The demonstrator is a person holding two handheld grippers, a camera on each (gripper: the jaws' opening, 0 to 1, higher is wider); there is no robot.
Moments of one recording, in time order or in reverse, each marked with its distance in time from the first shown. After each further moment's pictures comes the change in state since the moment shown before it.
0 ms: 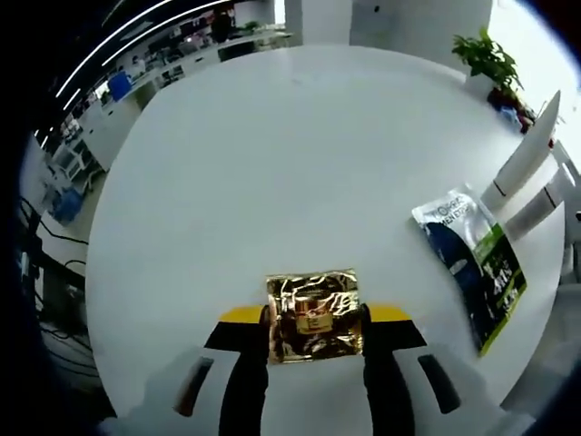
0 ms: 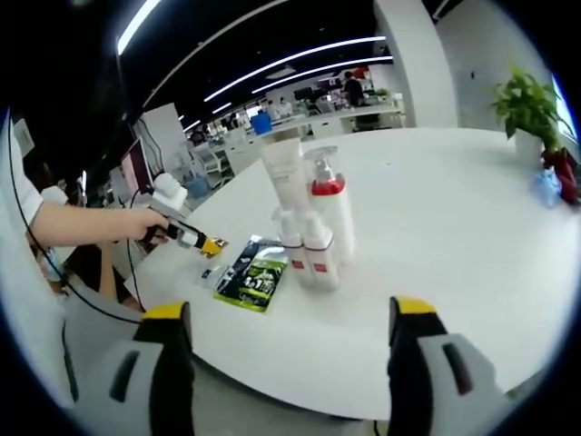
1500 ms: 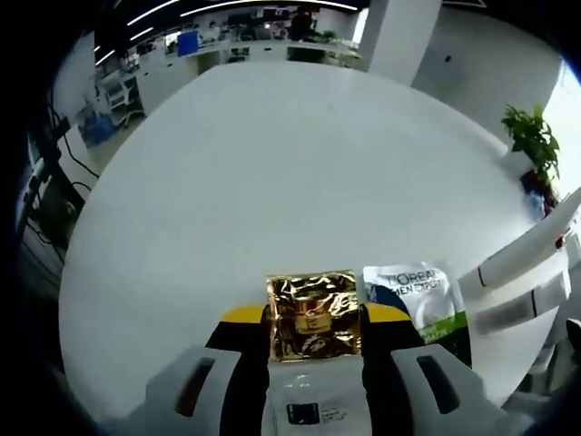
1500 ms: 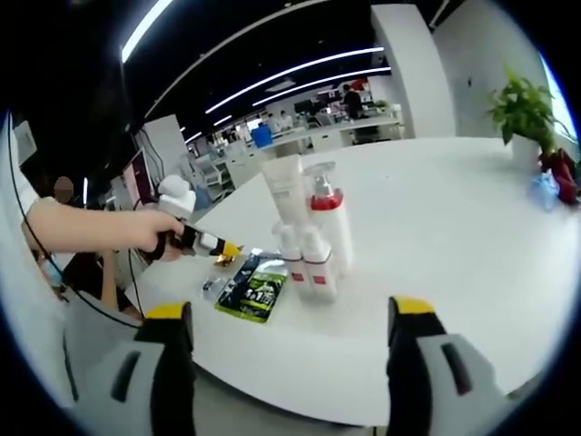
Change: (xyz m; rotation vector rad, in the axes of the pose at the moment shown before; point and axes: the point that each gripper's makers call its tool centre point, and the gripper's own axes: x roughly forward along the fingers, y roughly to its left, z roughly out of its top) left arm -0.002 -0.054 0.025 -0.368 -0.091 0.067; right arm -0.006 0.000 0.011 0.003 -0.069 -0.002
